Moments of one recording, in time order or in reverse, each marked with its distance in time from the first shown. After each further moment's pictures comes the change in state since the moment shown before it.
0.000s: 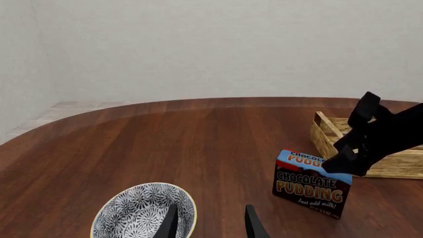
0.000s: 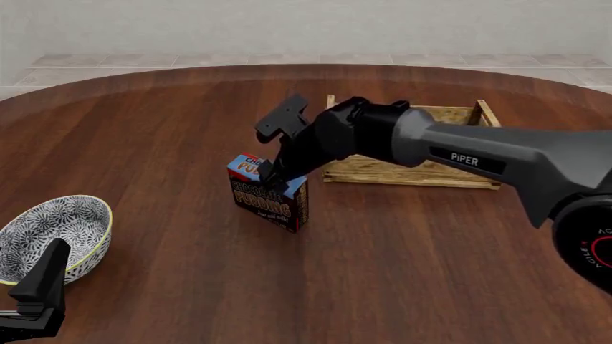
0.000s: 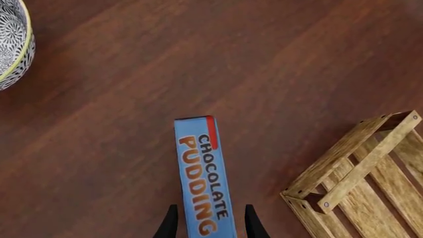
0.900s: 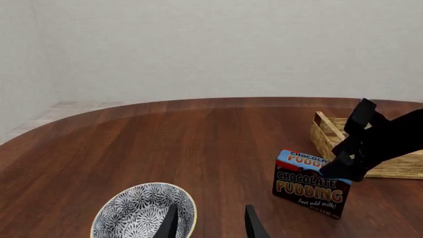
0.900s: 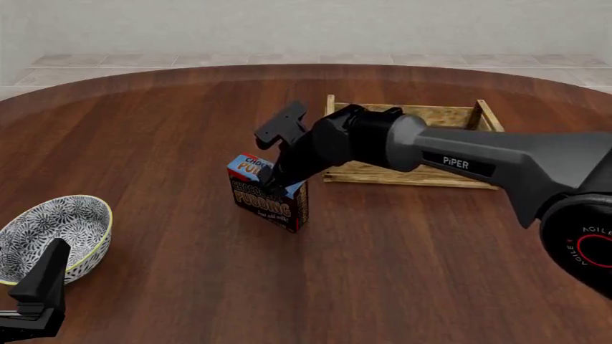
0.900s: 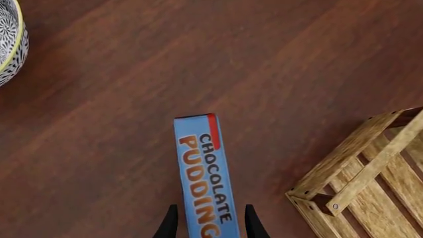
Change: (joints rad) left arm 0.000 0.000 0.000 0.000 0.000; right arm 0.001 0.024 0.010 -0.019 0.014
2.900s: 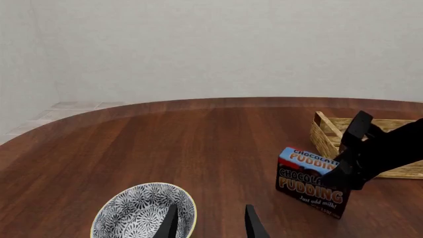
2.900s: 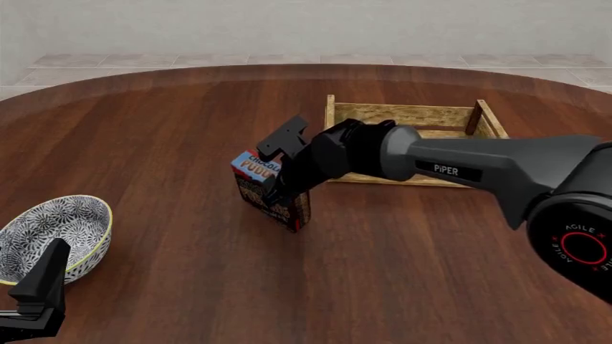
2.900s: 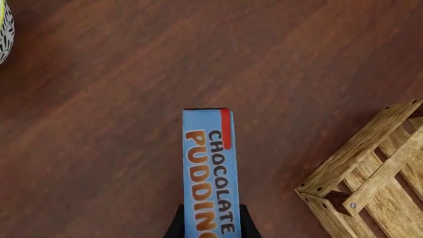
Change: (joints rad) left arm 0.000 0.000 0.000 0.000 0.000; right arm 0.000 0.027 0.041 -0.035 0.014
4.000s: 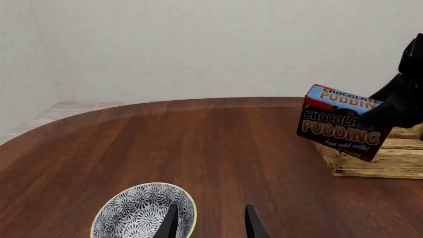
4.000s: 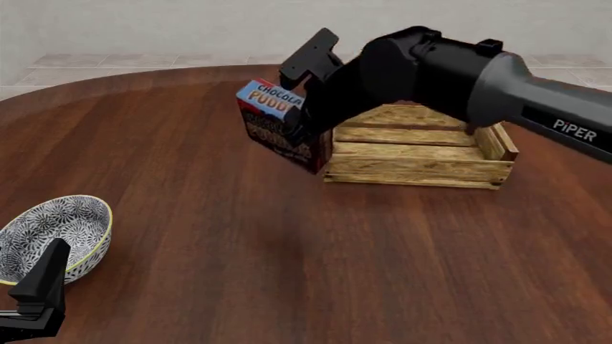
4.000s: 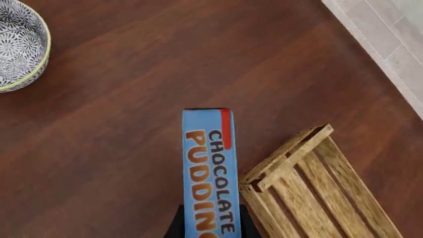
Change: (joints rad) left arm 0.000 0.000 0.000 0.000 0.000; right arm -0.052 -0.250 -0.102 0.200 -0.162
